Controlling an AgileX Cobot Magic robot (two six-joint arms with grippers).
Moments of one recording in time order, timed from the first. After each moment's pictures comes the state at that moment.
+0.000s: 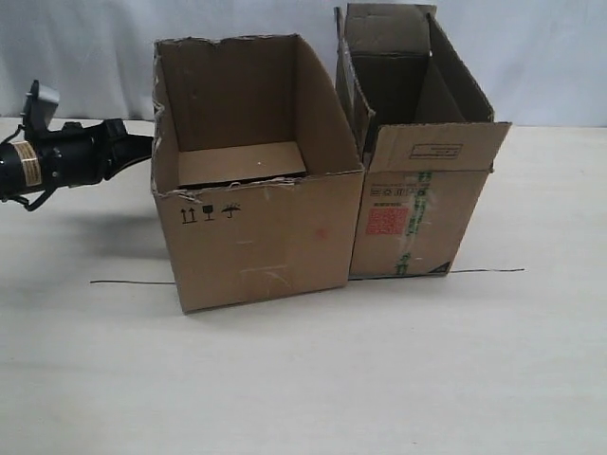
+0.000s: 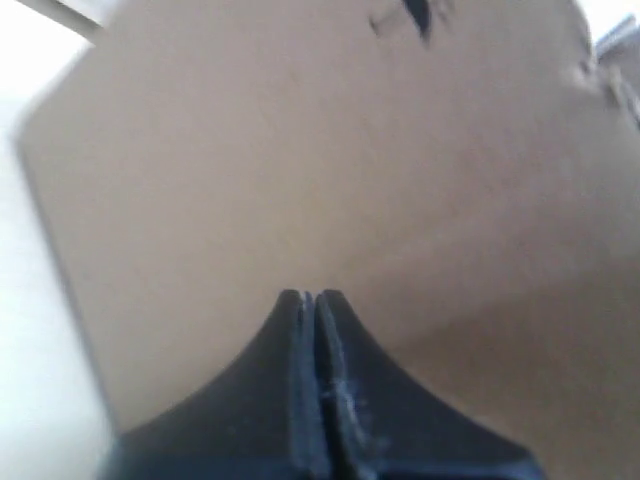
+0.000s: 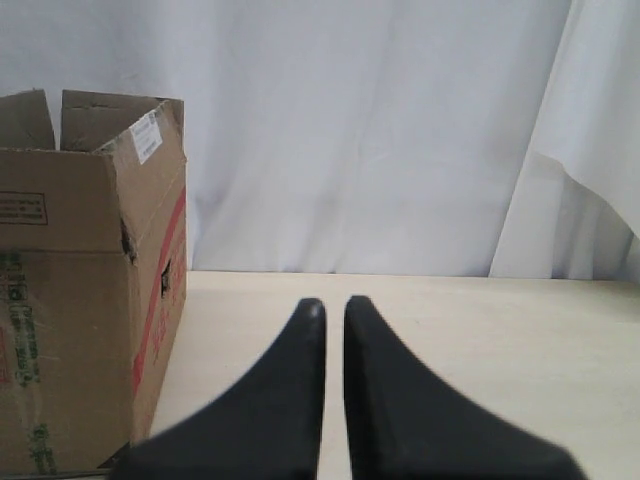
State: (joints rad) left arm 0.12 2.16 -1.12 1.20 -0.96 -1.49; right arm 0.02 0.00 0.00 0.01 0.08 -0.11
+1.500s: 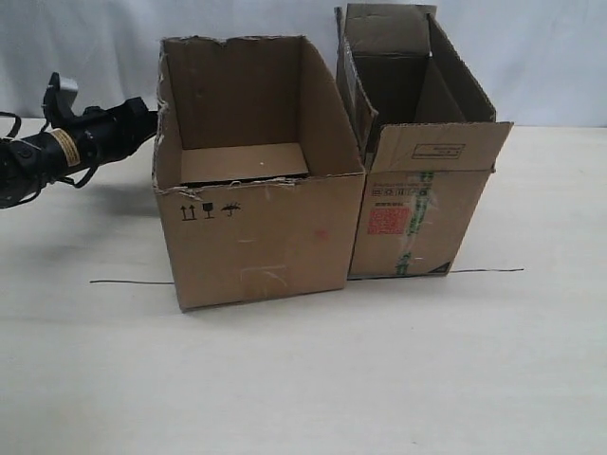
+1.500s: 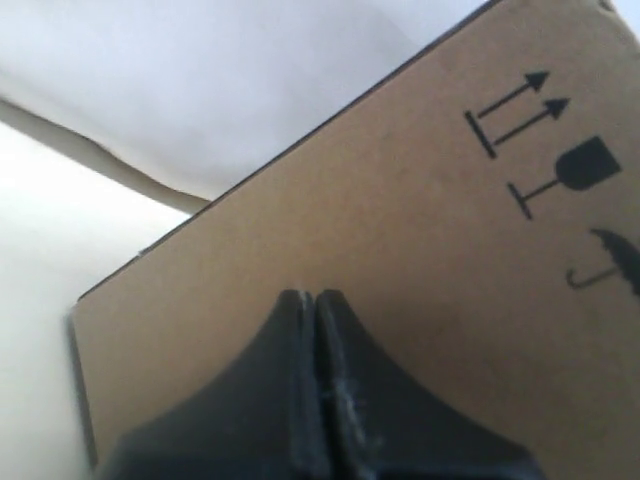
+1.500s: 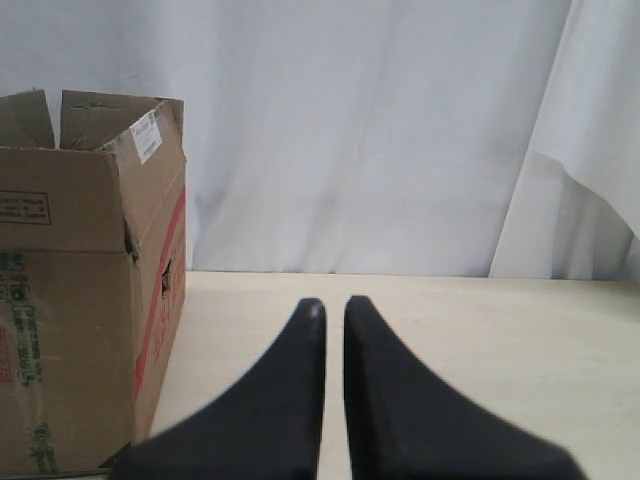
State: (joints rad) left arm 0.06 2.37 -1.39 0.97 -0.91 -1.44; right arm 0.02 0.00 0.00 0.01 0.08 -0.11
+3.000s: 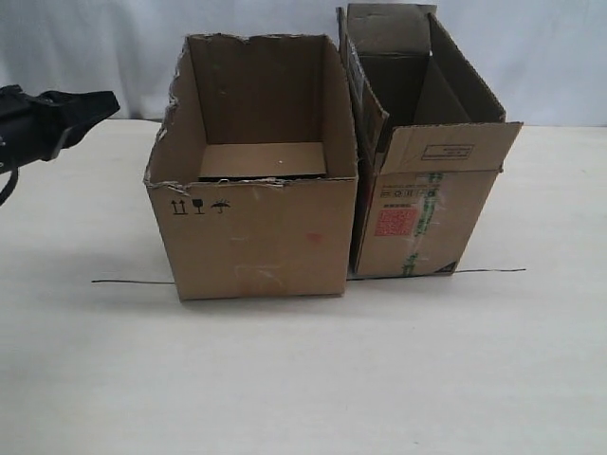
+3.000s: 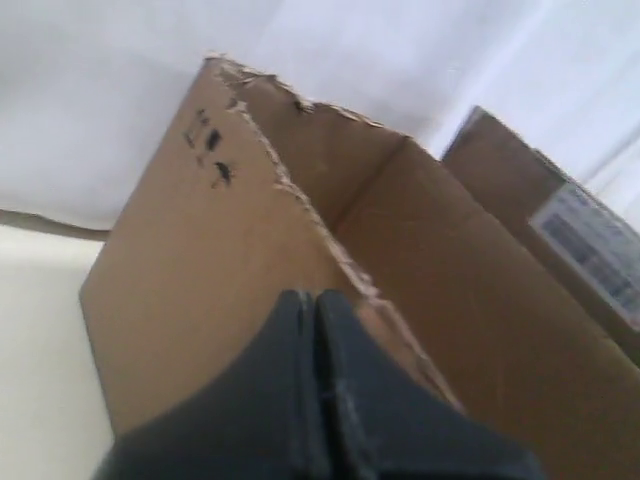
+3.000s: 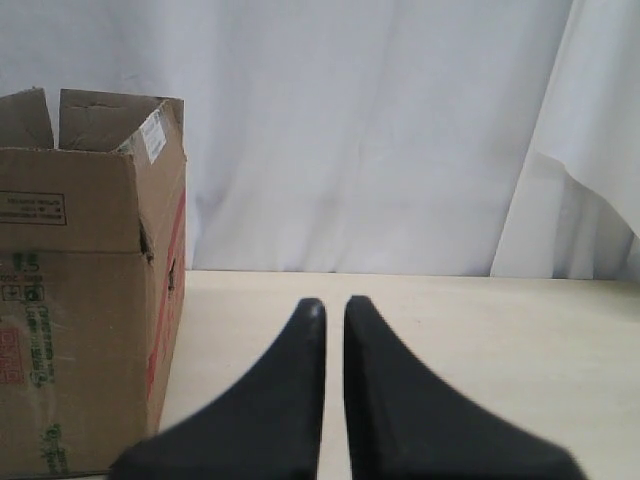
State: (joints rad) left arm 0.13 1.82 -0.82 0.97 -1.01 -1.09; right arm 0.02 0.00 0.00 0.01 0.08 -0.11
